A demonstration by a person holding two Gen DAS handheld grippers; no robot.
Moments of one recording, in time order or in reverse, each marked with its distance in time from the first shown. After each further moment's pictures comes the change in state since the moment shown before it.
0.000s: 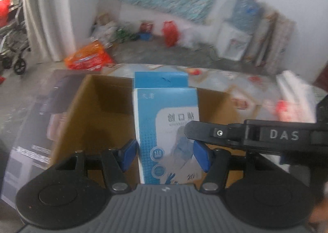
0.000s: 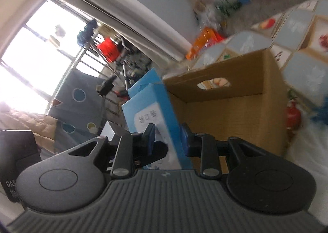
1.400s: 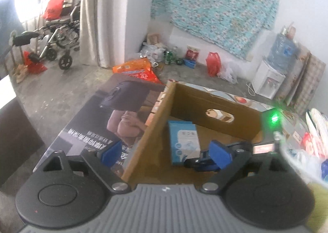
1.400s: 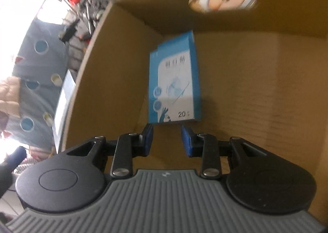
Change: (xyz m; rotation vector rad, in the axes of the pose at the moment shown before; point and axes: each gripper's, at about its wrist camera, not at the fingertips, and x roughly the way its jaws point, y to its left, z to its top) left arm -0.090 0.085 -0.061 -0.205 -0.188 0.143; right arm 0.154 -0.019 -0.035 -0.036 0.359 -0.221
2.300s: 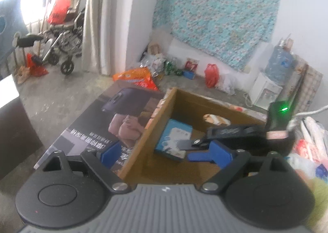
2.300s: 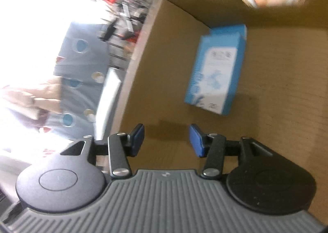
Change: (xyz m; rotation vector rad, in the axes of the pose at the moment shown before) left arm -0.033 -0.002 -0.024 -0.010 -0.083 -0.029; right arm -0.060 0.005 -0.017 -0.030 -0.042 0.347
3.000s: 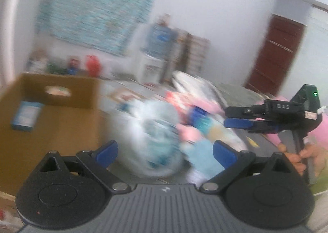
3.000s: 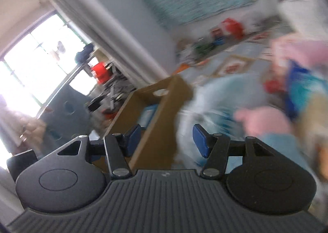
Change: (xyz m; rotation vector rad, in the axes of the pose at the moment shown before) left arm -0.083 -0.188 -0.138 0.296 0.045 -0.621; right arm -0.437 -0.040 -0.259 -0.105 -0.599 -0.257
